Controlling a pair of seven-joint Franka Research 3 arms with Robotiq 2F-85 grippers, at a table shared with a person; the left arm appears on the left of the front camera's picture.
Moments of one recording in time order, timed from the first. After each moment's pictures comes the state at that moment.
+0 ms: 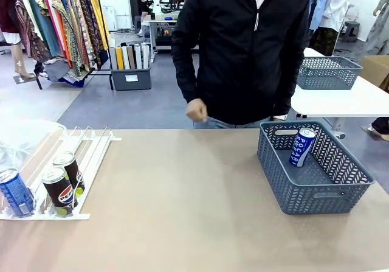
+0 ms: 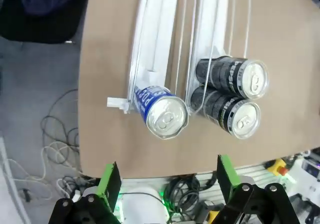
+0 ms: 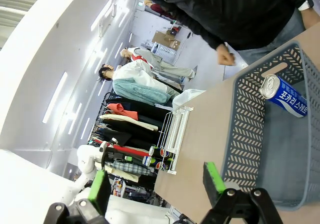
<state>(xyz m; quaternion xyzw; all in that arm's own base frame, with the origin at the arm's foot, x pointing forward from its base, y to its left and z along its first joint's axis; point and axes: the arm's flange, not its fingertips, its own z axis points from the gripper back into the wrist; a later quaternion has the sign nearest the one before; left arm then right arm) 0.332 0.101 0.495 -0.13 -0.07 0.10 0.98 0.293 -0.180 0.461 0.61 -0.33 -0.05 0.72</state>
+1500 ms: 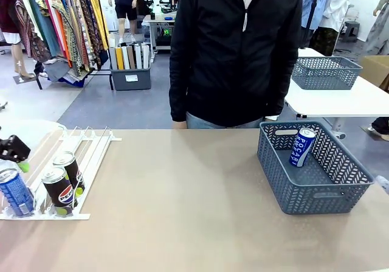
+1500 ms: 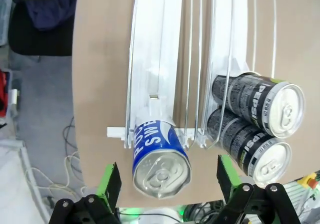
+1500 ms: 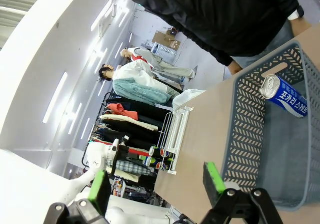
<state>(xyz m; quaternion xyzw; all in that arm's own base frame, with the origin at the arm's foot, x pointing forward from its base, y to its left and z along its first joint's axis) 0.368 0.060 0.433 -0.06 -0.07 0.06 0.99 0.293 -0.180 0.461 0.61 -0.33 -0.05 0.72</state>
